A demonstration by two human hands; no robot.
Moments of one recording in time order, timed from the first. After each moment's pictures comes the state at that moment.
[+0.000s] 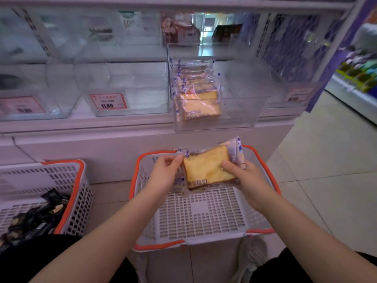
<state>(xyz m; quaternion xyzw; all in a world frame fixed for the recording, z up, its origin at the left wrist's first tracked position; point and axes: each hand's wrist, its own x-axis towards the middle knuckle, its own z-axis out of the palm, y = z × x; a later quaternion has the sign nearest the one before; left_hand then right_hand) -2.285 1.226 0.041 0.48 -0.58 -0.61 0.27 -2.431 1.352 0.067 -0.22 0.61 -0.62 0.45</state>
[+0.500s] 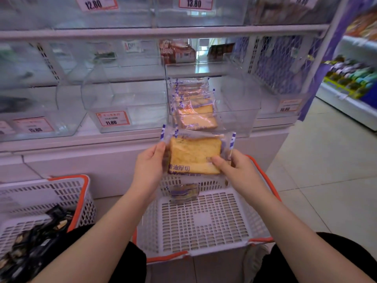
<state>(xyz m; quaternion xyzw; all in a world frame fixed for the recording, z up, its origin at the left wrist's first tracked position) -2.271 1.222 0.104 0.37 -0.53 -0.63 0.42 -2.422 1.340 0.097 -0.39 0.70 -0.55 0.25</state>
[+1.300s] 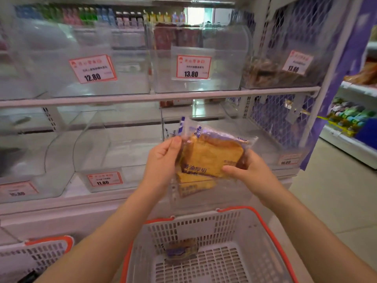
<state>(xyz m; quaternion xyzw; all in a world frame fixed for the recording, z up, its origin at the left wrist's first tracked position) -2.358 1.131 0.196 0.21 -0.64 -0.59 0.44 -2.514 1.259 0.189 -0.43 0.62 -0.60 0.27</state>
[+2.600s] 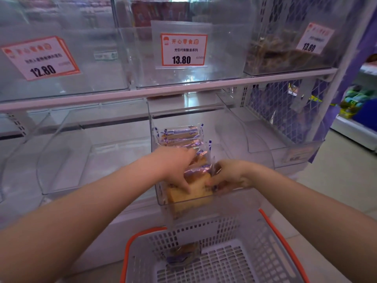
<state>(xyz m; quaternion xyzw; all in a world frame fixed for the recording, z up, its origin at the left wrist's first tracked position) -2.419 1.055 0.198 0.16 -0.98 0.07 -0.12 -2.554 1.170 0.158 -0.30 0.74 -0.31 0.51</state>
